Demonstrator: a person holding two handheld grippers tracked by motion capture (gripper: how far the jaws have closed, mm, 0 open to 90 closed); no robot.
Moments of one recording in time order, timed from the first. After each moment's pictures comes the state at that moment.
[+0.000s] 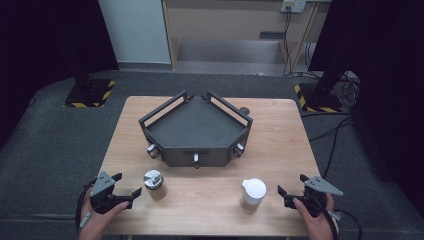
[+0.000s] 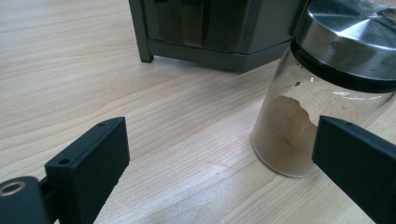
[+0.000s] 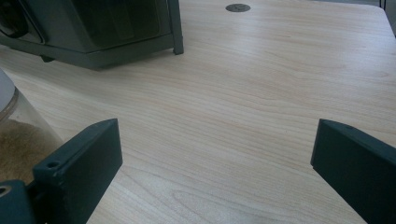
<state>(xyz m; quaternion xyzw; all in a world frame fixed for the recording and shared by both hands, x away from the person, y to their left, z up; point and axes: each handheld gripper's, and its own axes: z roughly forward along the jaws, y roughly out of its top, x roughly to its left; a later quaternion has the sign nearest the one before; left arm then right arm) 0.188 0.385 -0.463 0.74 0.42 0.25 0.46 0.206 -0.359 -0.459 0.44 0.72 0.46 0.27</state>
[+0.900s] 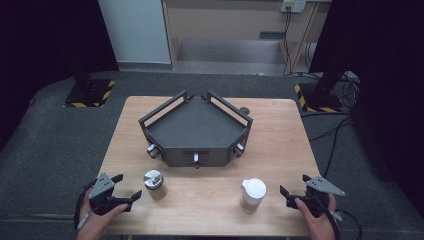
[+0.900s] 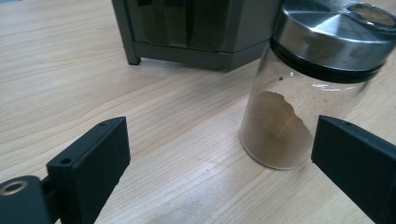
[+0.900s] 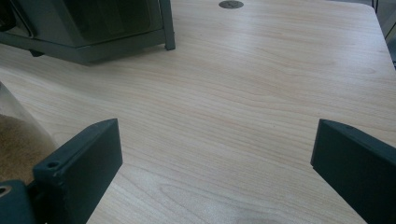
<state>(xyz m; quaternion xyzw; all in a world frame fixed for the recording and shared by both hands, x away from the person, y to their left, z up) 0.189 0.391 -0.463 0.75 0.40 0.23 0.47 0.206 -0.362 -0.458 0.44 0.72 0.46 0.28</state>
